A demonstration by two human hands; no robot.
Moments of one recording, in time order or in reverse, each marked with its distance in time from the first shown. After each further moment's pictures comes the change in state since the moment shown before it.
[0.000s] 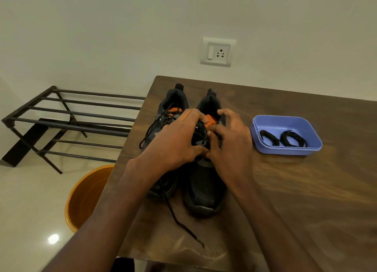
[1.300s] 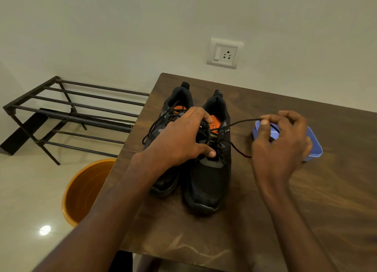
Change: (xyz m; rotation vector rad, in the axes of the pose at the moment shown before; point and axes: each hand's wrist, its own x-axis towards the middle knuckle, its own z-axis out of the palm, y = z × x) left_hand 0.002 0.002 -0.002 -0.066 -0.009 -0.064; right_hand 0.005 0.027 -0.044 -0.016 0.427 0.263
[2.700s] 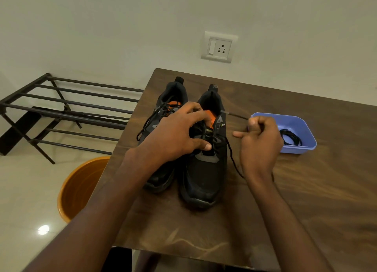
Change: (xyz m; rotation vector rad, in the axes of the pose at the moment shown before) left_hand -0.002 -0.001 -0.001 0.067 -0.010 0.062; right_hand -0.010 0.002 0.015 0.276 -0.195 0.244
